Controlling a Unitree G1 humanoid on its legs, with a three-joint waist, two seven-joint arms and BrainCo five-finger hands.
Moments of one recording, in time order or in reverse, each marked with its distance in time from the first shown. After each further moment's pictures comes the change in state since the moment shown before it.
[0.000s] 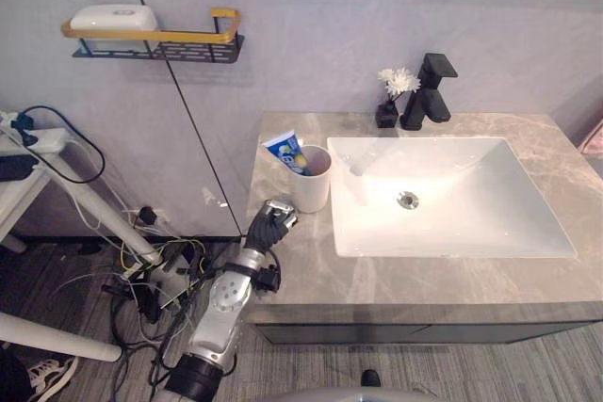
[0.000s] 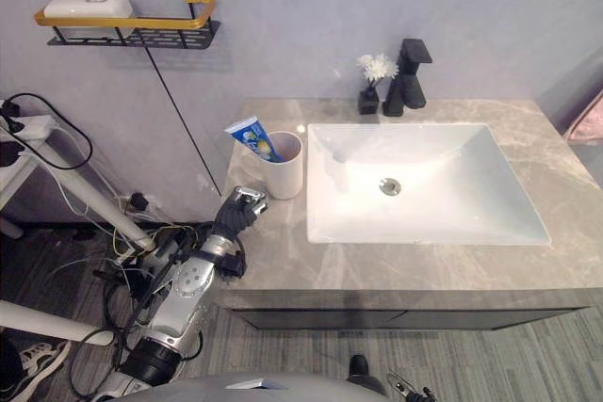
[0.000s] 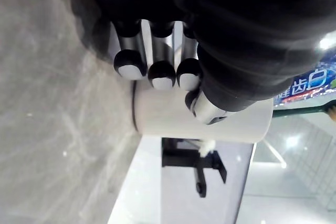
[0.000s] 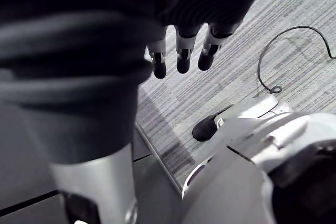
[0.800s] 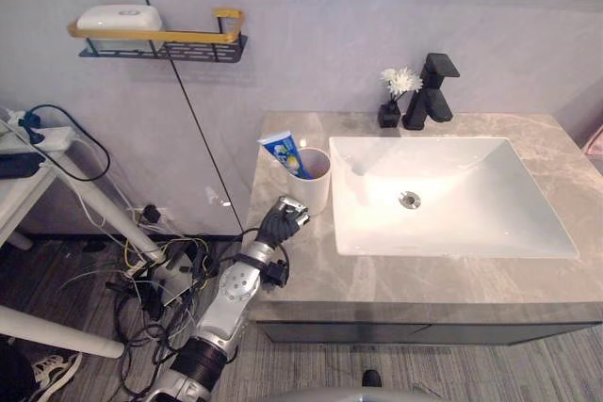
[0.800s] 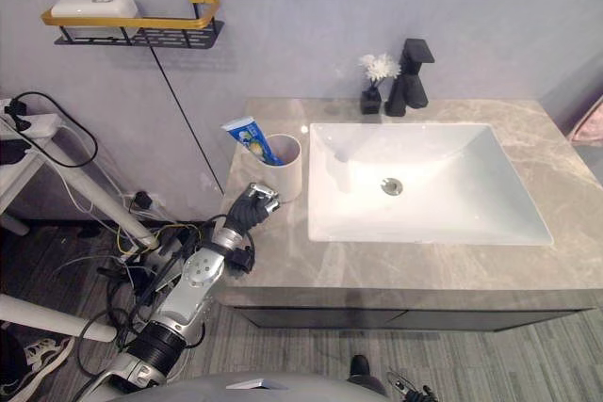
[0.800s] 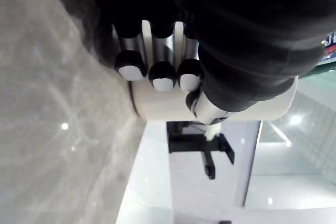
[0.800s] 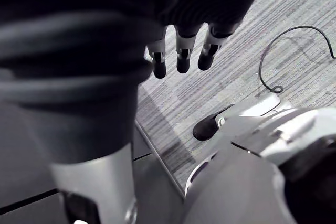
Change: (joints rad) left arm -0.131 0.023 -0.053 0.142 0.037 -0.021 0.027; right arm -0.009 -0.002 0.000 0.000 -0.004 0.004 -0.009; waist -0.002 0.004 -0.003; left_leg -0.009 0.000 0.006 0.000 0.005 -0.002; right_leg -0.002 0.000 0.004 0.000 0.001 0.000
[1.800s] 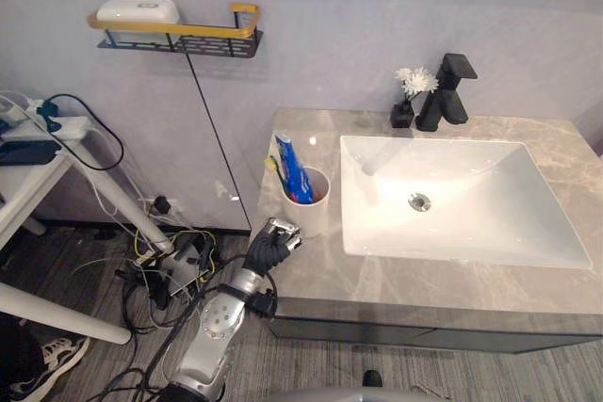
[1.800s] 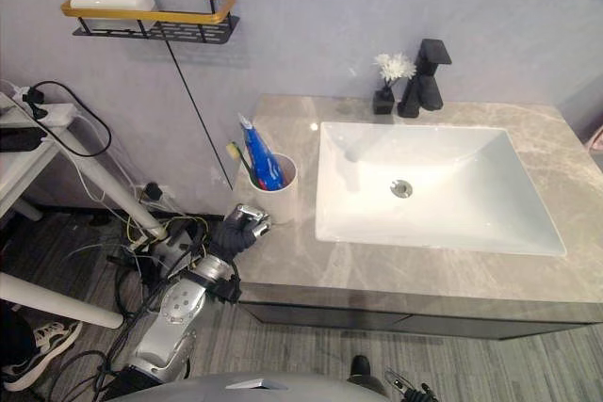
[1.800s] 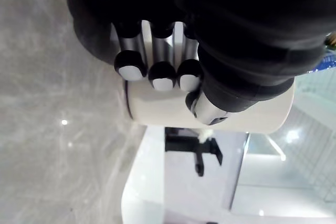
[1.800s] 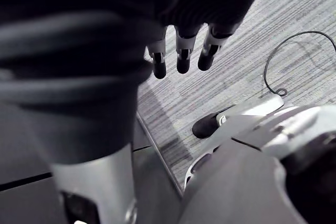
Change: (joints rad) left arm 0.218 0.046 -0.015 -0.219 -0.040 -0.010 -0.065; right arm -0.003 -0.005 0.027 0.003 0.003 0.000 0.000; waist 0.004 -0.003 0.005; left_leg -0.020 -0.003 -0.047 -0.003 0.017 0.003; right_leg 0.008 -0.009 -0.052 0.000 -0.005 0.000
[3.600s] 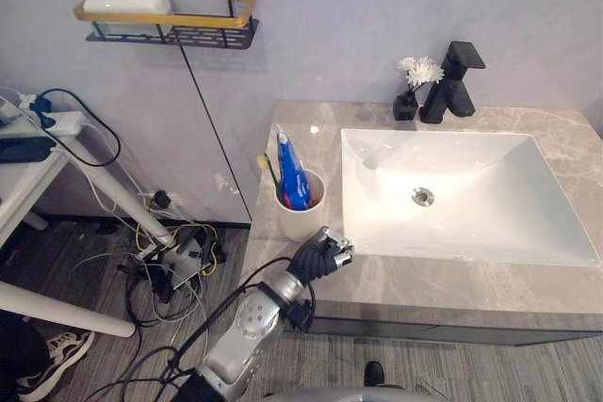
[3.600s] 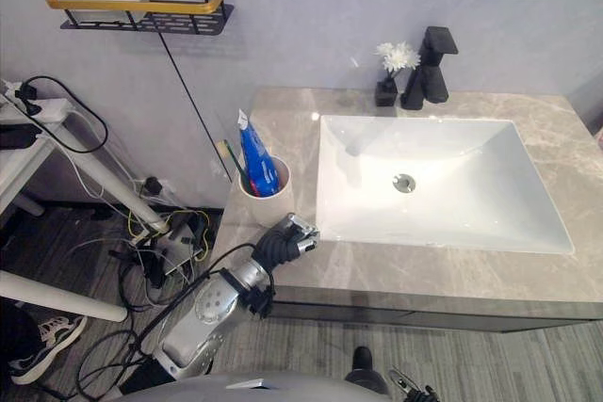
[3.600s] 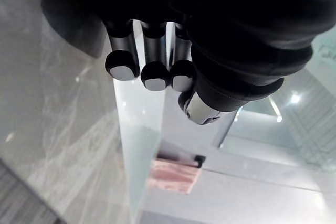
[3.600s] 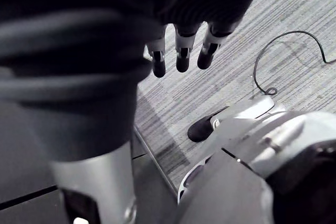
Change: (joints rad) left arm -0.035 0.002 -0.246 -0.096 -0.101 0.060 -0.046; right arm -0.004 0.008 -0.068 -0.001 0.002 0.000 0.000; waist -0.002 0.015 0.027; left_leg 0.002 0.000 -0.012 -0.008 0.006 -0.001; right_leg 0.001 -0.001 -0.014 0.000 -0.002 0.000
